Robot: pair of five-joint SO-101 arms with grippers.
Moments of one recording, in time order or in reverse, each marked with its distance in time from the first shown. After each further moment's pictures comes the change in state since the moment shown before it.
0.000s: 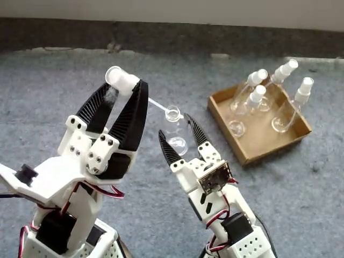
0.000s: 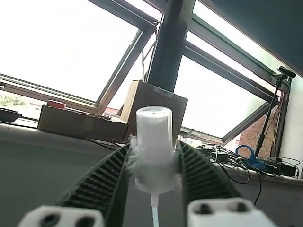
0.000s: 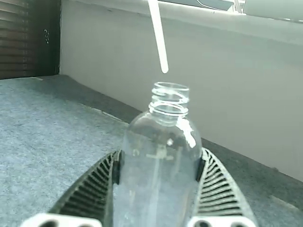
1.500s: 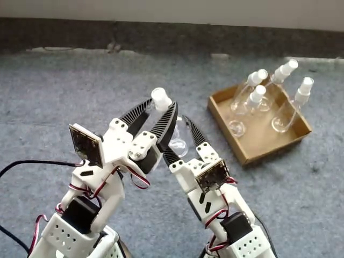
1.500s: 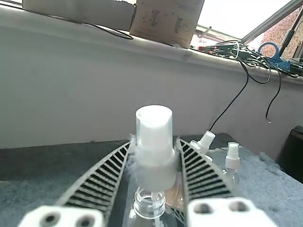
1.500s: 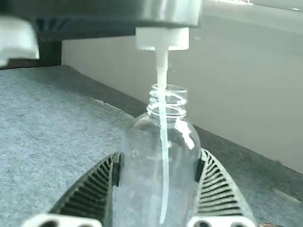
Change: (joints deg) left arm 5.5 7.0 13.5 6.6 -0.7; right arm -0.3 0.3 0.0 0.3 0.3
